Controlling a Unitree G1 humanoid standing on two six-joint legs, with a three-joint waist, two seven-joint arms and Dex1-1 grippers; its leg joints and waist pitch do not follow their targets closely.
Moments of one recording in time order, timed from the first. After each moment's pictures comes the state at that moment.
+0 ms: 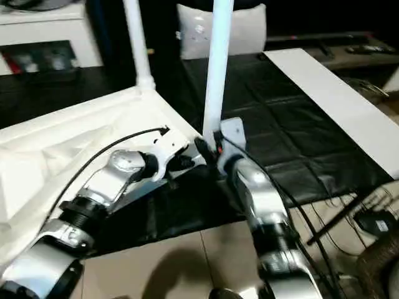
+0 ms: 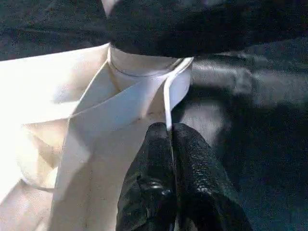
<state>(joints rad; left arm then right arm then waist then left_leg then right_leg) -0.71 0.16 -0.28 0.64 0.12 0.26 -0.77 -0.45 -0.10 0.00 0.36 0.08 0.25 0.38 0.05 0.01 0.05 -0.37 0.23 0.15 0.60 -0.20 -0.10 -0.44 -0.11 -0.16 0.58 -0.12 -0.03</state>
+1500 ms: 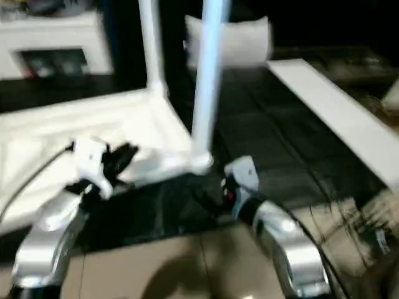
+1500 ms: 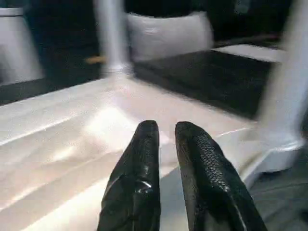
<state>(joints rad) -0.08 0.11 0.06 -0.19 -0.01 0.32 -0.38 -0.09 -0.24 0.11 -0.14 0.23 0.42 0.60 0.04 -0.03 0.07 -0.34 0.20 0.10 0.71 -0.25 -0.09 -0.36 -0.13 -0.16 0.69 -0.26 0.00</state>
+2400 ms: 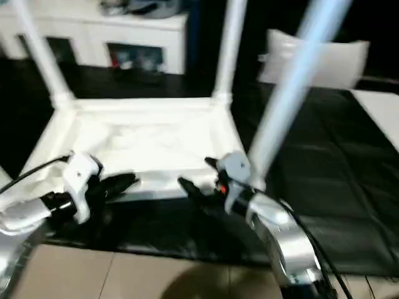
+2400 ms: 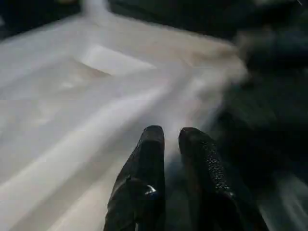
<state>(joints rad) -0.06 0.49 -0.02 -0.33 -0.21 0.56 -0.79 -0.20 -0.23 0.14 -0.05 0.22 0.35 0.59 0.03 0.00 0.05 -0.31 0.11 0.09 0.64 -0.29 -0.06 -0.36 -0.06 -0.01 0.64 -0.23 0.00</state>
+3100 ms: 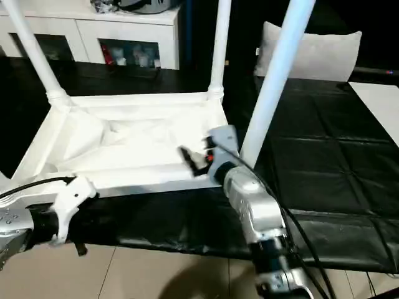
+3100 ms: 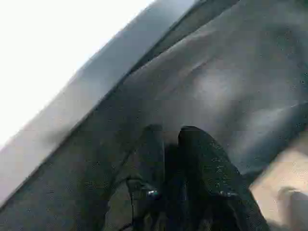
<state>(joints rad) -0.02 0.68 -0.08 -0.26 -0.15 0.76 -0.78 -0.43 -0.05 0.03 0.25 0.16 0.44 0.20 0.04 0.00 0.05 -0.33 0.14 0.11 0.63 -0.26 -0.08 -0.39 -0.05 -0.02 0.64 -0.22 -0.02</state>
